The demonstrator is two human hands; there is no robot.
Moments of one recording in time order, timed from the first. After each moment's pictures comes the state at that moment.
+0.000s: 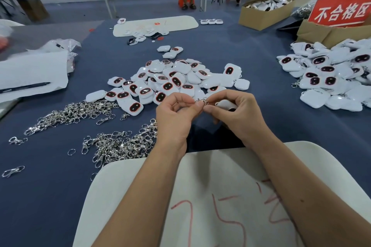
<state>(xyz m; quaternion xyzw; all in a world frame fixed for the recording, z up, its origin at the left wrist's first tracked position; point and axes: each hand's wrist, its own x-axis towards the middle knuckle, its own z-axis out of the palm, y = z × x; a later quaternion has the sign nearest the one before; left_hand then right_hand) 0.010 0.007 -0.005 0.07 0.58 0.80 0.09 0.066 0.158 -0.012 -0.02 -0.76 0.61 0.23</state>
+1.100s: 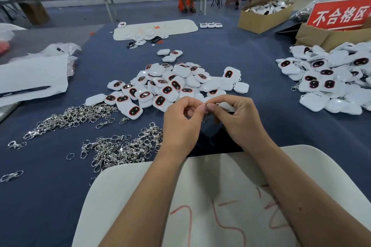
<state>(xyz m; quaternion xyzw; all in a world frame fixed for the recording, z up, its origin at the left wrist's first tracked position) 0.014 0.011 -0.002 0.19 0.74 0.65 0.01 0.066 0.155 -0.009 -0.02 -0.79 0.56 0.25</state>
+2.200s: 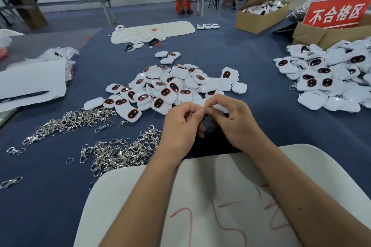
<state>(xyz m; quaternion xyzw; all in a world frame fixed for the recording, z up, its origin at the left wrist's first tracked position) 0.010 0.006 -0.009 0.21 0.70 0.67 0.11 0.065 0.154 -0.011 0.00 -0.83 0.51 0.23</state>
